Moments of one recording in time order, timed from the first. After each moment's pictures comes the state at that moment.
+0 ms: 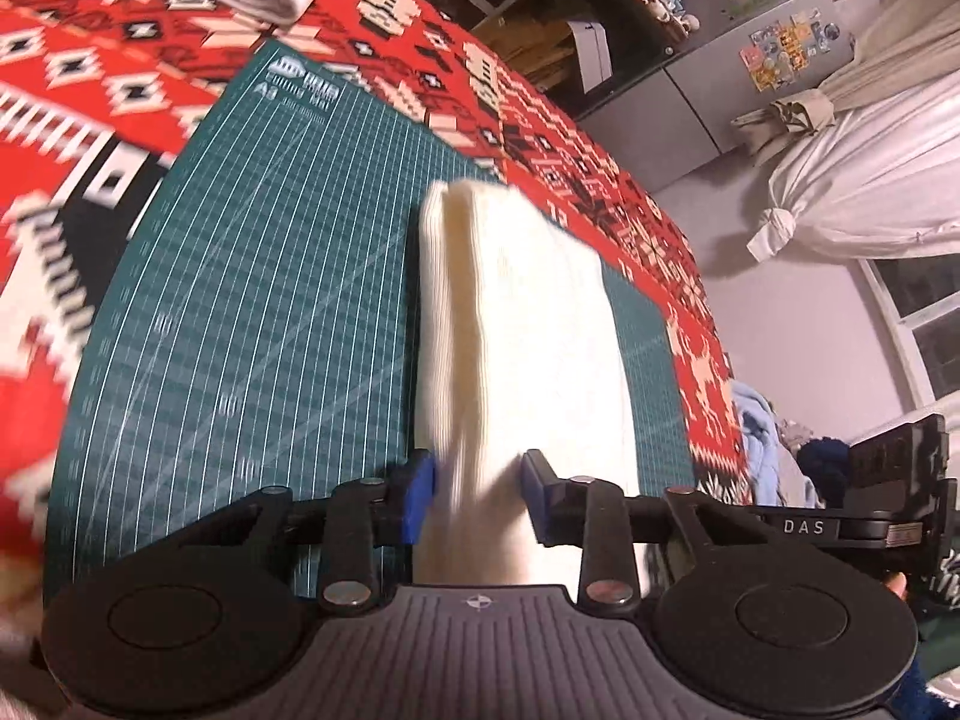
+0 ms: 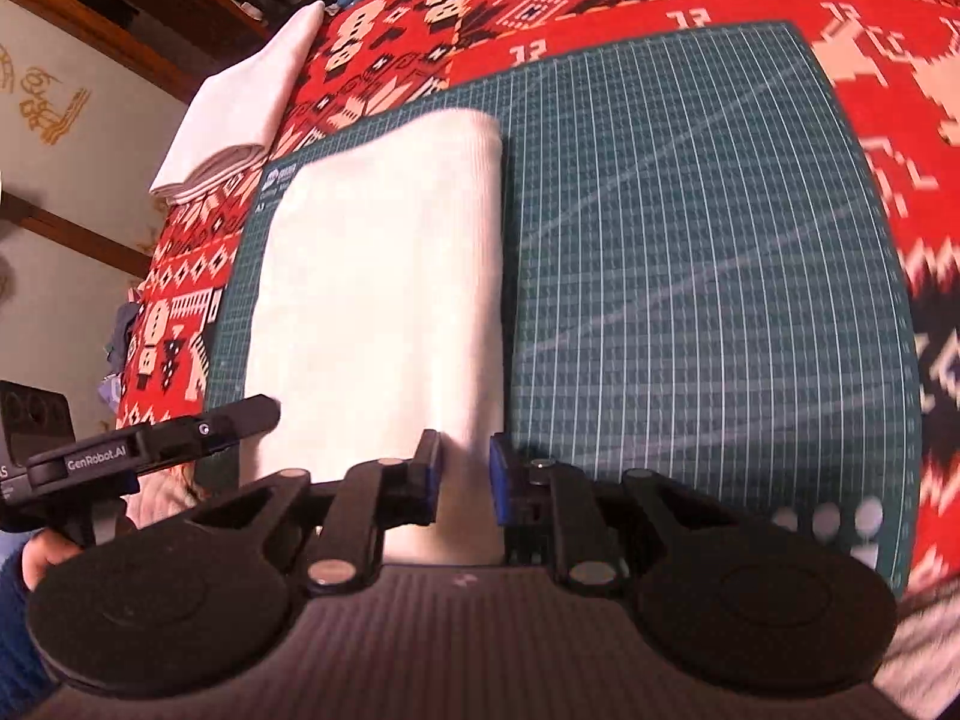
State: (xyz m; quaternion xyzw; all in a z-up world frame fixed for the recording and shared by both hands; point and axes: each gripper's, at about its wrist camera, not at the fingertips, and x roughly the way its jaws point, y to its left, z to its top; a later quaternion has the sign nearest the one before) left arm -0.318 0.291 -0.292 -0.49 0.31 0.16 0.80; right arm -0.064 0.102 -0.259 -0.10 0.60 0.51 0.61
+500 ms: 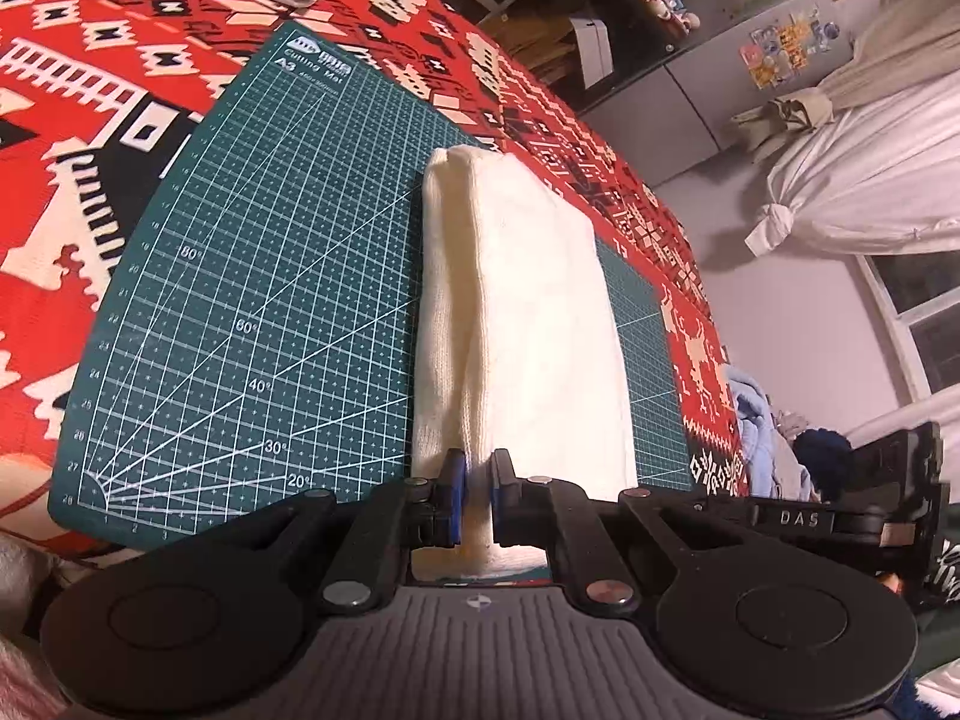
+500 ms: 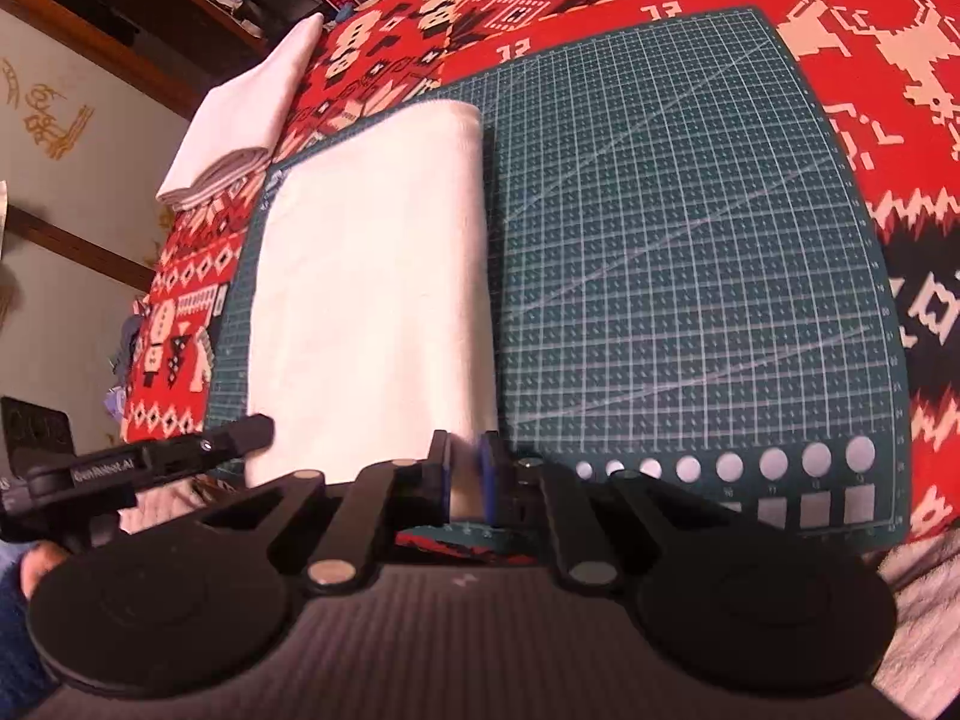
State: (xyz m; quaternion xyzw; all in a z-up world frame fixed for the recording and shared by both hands) left arm -0.327 0.275 -0.289 -0.48 0.32 0.16 0.80; right arm -0.071 0.072 -0.258 -0.08 0.59 0.51 0.62
